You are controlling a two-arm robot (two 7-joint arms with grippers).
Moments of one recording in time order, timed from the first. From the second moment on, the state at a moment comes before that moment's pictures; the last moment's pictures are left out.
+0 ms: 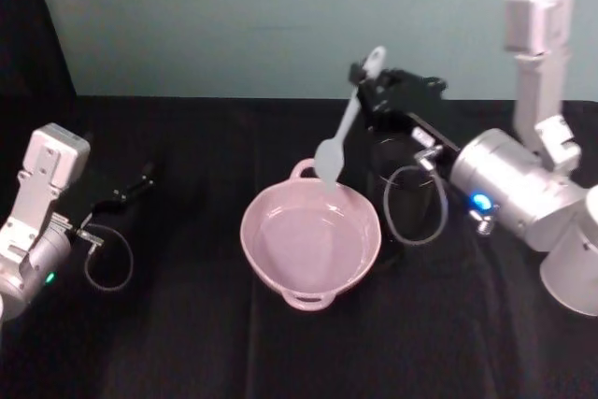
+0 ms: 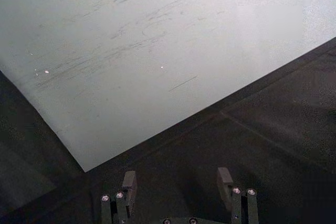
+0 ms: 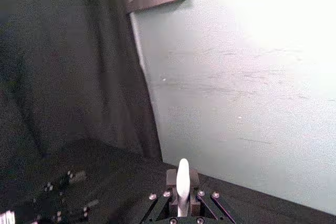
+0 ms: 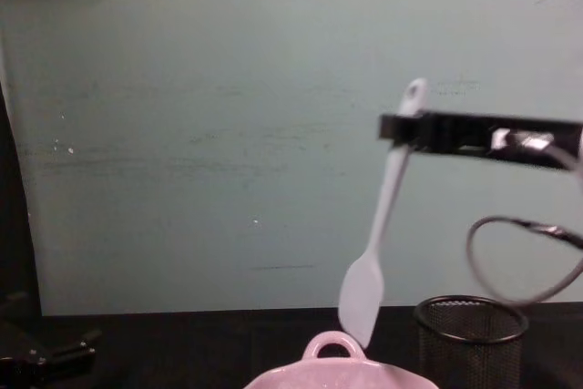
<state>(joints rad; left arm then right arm) -0.20 0.60 0.45 -1.41 -0.25 -0.12 0.03 0.20 0.28 -0.29 -1.83 0.40 0.32 0.23</state>
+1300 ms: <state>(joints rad) -0.20 0.60 0.45 -1.41 -0.25 -0.12 0.03 0.21 0.18 -0.06 -1.76 0.66 0.45 -0.09</state>
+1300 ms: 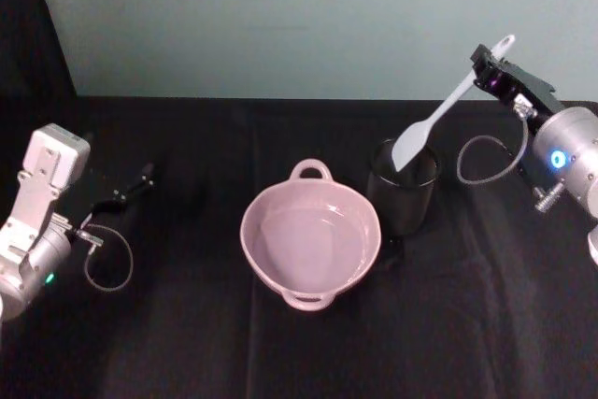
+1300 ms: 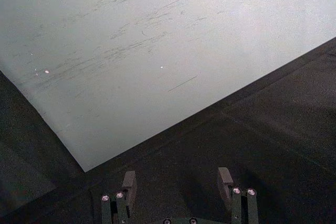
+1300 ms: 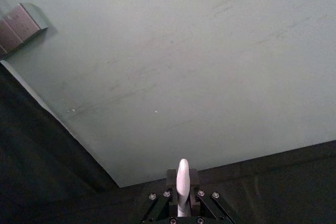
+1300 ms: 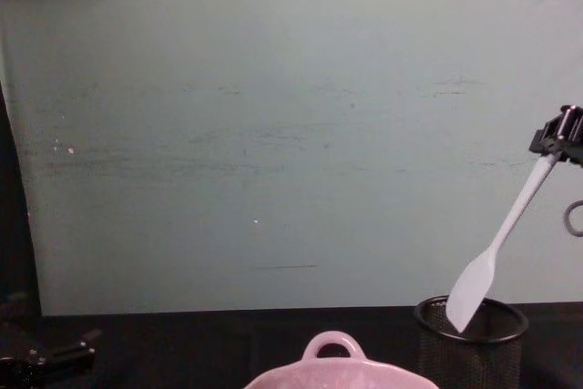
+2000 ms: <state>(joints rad) -0.20 0.60 0.45 -1.41 -0.25 -0.12 0.03 0.22 0.16 -0.08 -1.68 0.72 0.43 -0.16</state>
